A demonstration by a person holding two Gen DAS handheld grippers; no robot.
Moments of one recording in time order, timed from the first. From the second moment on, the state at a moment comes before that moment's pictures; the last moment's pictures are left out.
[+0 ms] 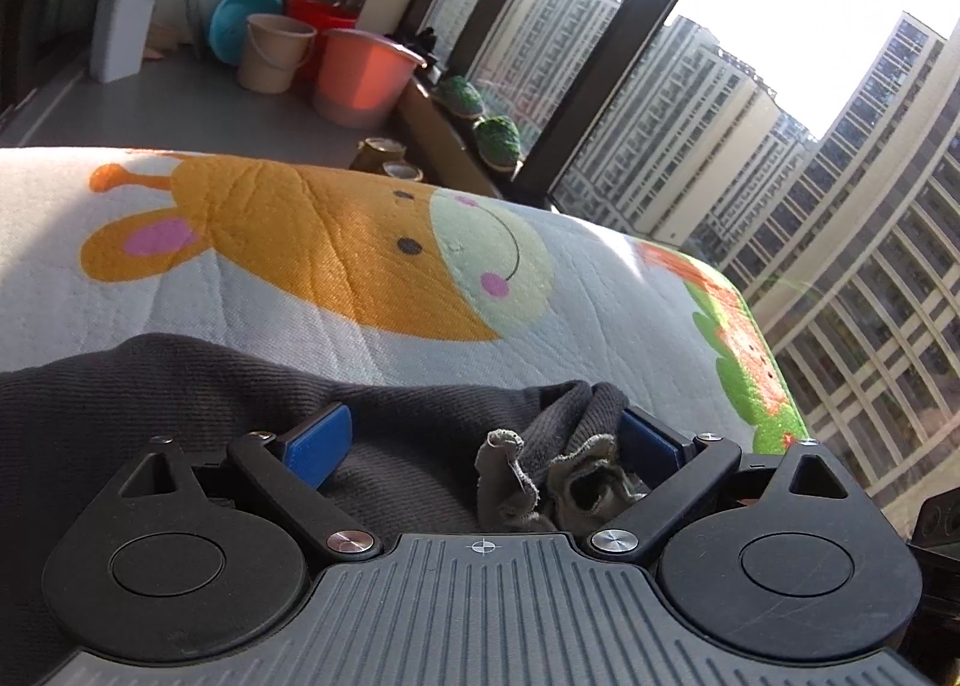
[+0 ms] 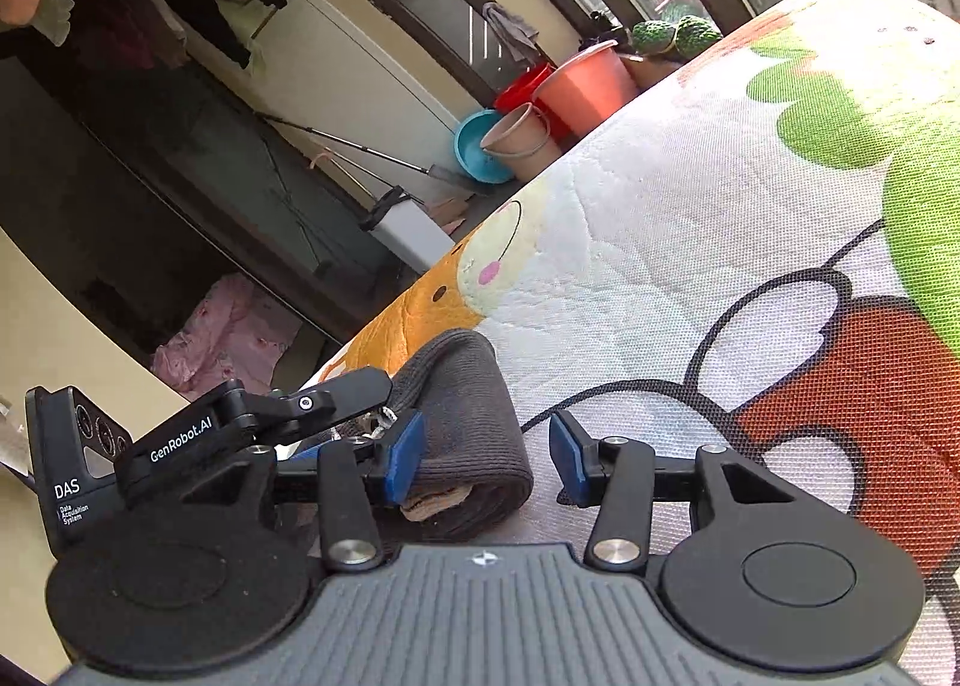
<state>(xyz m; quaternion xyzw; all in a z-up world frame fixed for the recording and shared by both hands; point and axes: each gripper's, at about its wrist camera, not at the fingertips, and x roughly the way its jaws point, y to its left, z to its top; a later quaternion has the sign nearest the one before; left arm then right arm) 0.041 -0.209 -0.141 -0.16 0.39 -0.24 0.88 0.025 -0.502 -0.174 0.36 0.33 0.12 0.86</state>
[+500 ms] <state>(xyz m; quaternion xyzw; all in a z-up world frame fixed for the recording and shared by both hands) 0.024 -0.129 -0.112 -0.22 0.38 -0.22 0.87 0.002 -0.325 -0.129 -0.17 0.23 0.07 0.96</state>
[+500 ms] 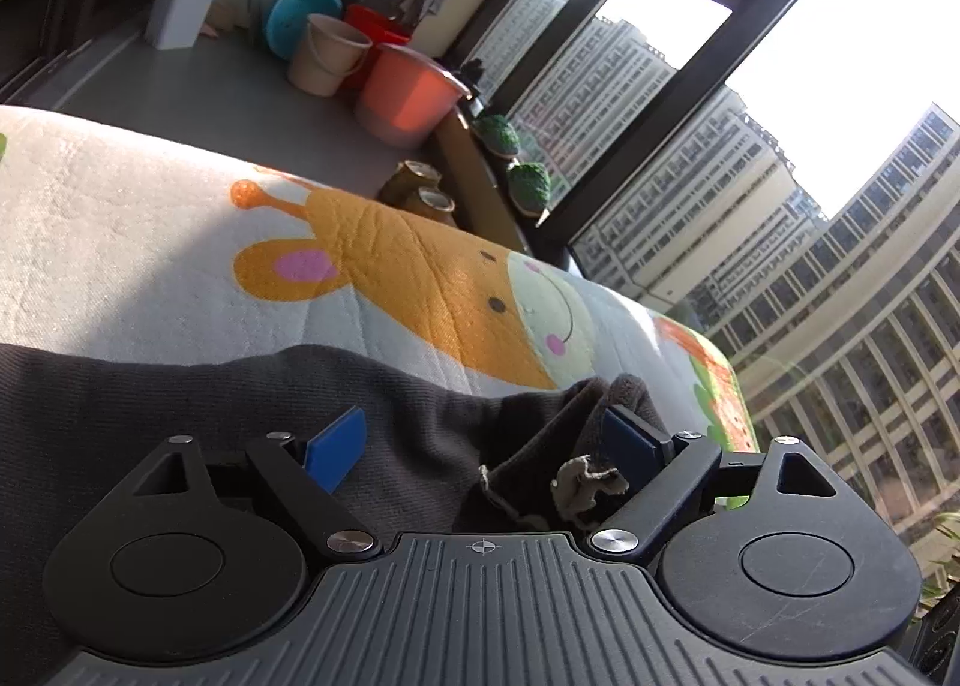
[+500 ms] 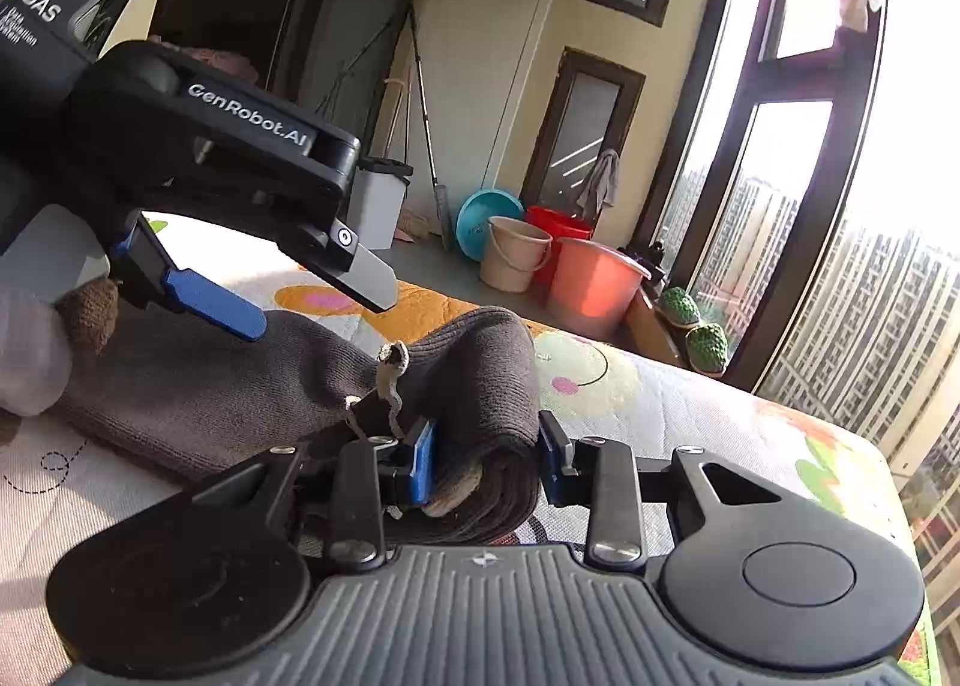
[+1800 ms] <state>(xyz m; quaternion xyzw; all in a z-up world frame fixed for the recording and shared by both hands) 0.029 -0.097 -0.148 -0.32 0.36 -0.22 0.85 0.025 -0.360 -0.147 0.17 0.33 0.13 0.92</state>
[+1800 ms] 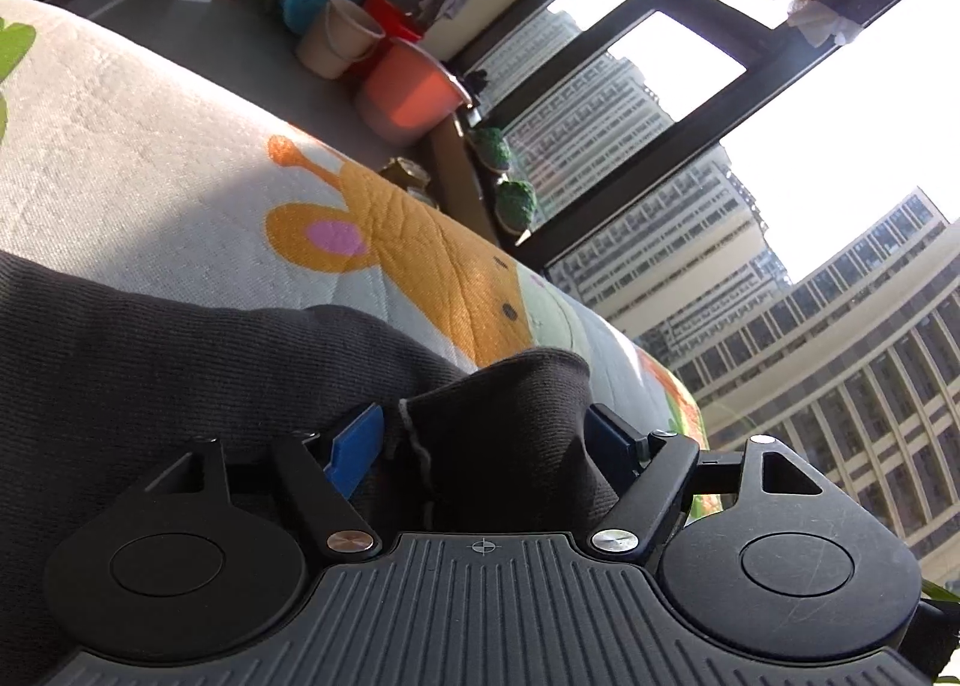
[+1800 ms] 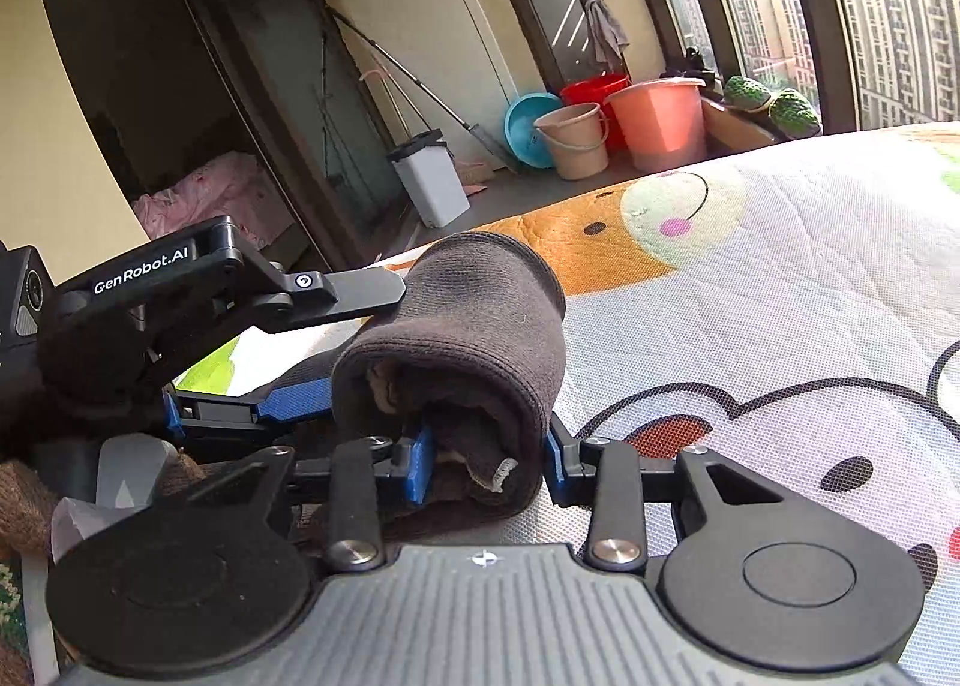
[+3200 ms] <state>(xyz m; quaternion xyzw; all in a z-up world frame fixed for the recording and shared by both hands) 0.035 -0.185 -0.161 -0.25 0.39 -0.32 0.83 0.018 -0.499 -0.111 0.18 0.24 -0.10 0.95</state>
